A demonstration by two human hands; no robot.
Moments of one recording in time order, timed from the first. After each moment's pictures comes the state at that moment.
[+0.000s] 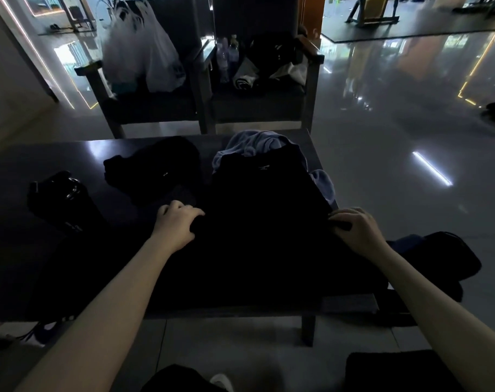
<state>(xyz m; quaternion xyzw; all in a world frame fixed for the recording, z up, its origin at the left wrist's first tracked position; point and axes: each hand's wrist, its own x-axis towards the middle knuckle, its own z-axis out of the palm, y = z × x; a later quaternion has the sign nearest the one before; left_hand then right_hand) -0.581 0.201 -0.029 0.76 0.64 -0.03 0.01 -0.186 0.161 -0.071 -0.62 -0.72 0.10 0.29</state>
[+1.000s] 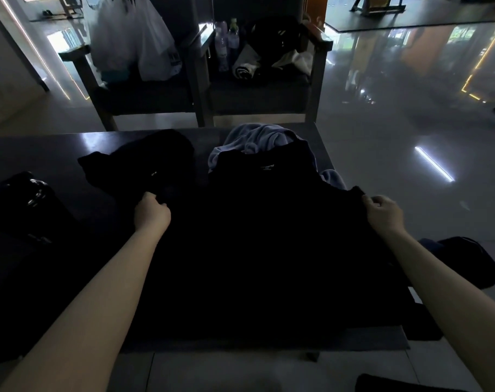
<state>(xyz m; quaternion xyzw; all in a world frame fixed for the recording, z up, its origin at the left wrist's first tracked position) -0.595 0.268 -0.049 0.46 0.81 0.27 0.24 -0.157 0.245 -0.089 -0.79 -0.45 0.21 0.36</state>
